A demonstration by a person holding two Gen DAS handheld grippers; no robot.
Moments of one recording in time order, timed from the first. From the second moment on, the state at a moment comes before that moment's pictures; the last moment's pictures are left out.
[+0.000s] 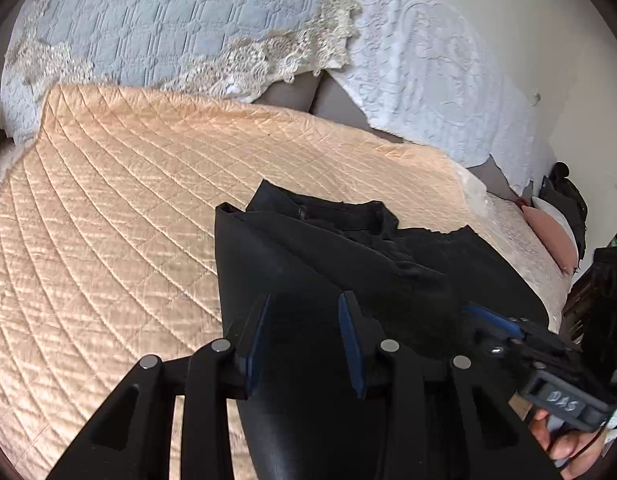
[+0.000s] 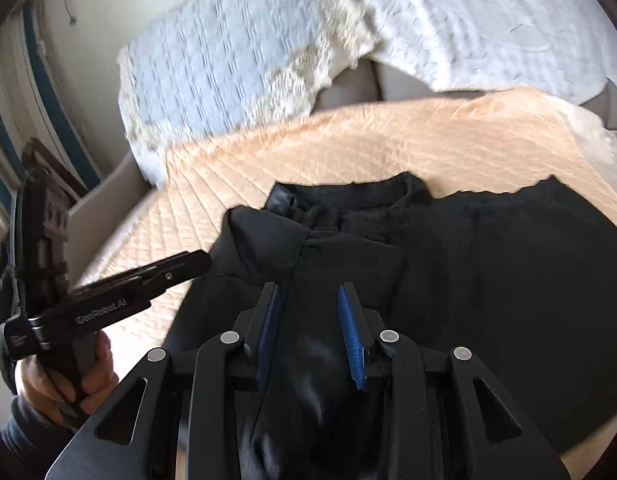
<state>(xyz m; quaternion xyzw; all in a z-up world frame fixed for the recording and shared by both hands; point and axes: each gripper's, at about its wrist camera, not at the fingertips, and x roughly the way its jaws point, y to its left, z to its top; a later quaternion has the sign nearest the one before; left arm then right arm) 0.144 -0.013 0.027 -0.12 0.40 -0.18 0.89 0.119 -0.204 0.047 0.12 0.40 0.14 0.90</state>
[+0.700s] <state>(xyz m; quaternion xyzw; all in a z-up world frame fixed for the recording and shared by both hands) 0.071 -0.036 0.028 -0.08 0.39 -0.21 0.89 0.080 -0.223 0.045 0.12 0.41 0.15 0.89</state>
